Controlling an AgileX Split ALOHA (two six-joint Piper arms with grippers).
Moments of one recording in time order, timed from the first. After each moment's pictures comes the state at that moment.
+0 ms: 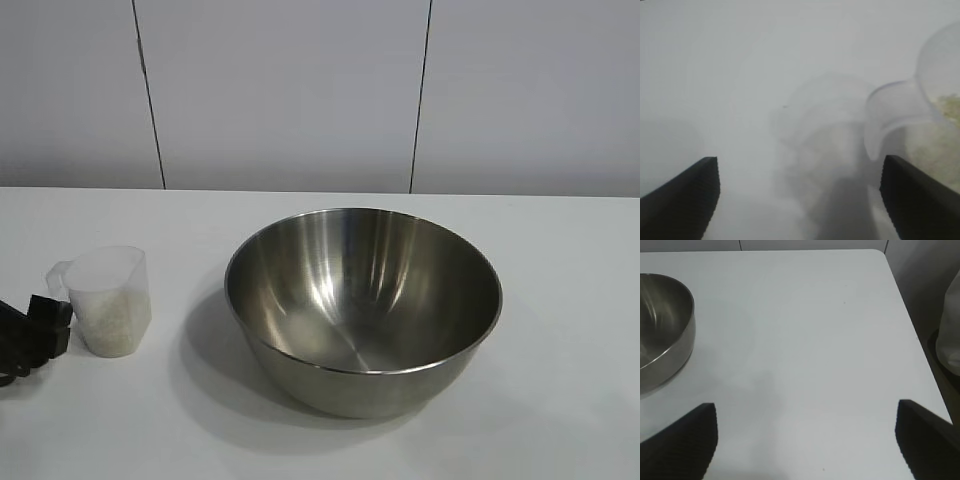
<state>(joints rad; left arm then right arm) -0.23 2.08 -0.37 -0.22 -1.15 0.21 -0.20 -0.02 -0.47 0.05 1.09 -0.16</state>
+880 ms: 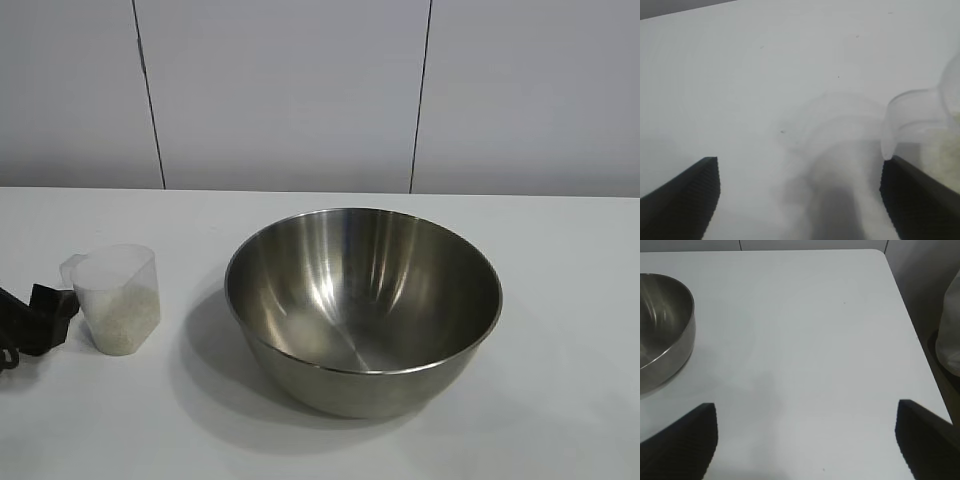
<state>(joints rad) -0.16 2.08 -0.40 -0.02 -1.15 0.19 -0.20 -0.02 -0.47 0.05 1.09 -0.16</state>
